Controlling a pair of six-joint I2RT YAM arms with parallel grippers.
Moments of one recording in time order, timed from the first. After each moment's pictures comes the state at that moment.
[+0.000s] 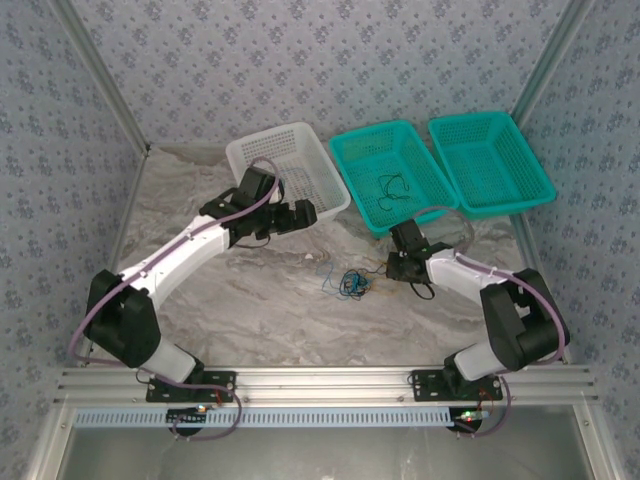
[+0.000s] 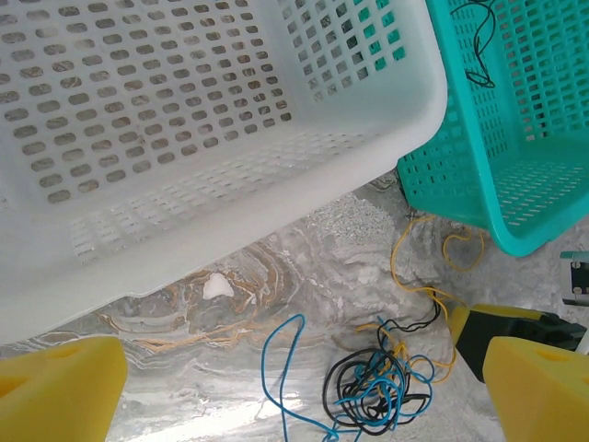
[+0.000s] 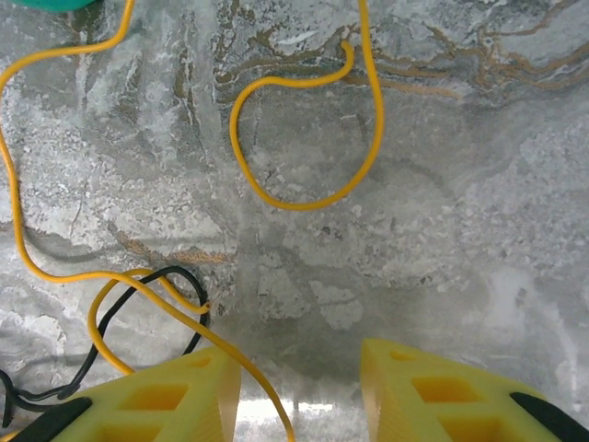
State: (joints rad) left arm -0.57 1.51 1.23 -0.56 0.16 -0.70; right arm 0.41 1.47 0.71 -0.39 0.13 0.52
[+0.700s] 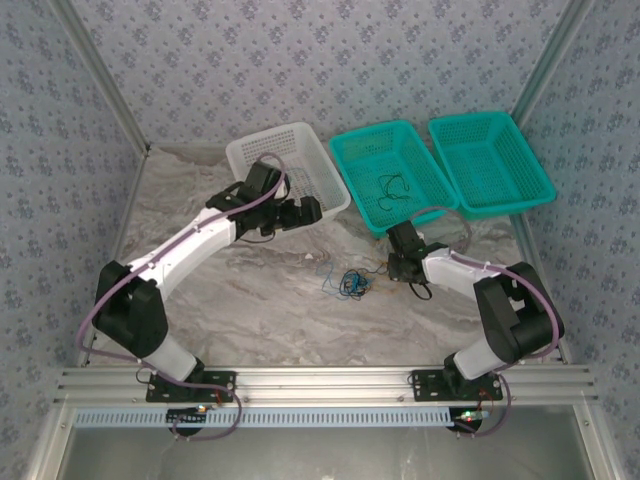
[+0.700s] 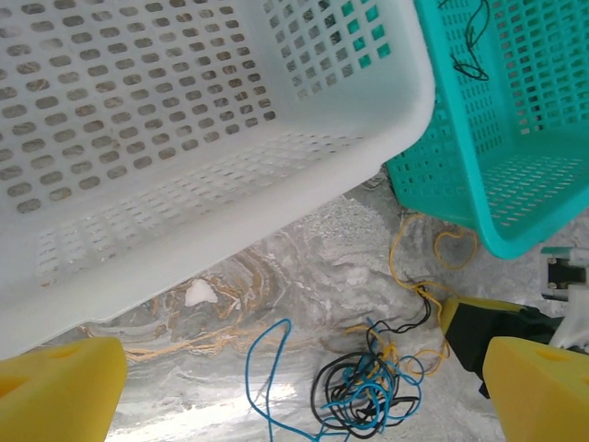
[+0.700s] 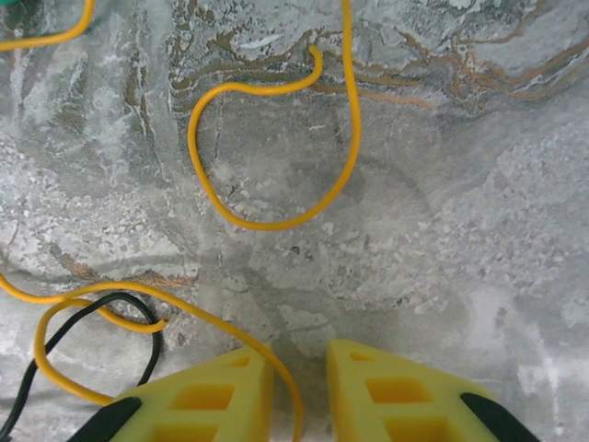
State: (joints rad) left arm -0.58 1.57 1.31 -0.60 0.19 -0.69; right arm 0.43 1.52 0.71 -0.38 0.21 0.52
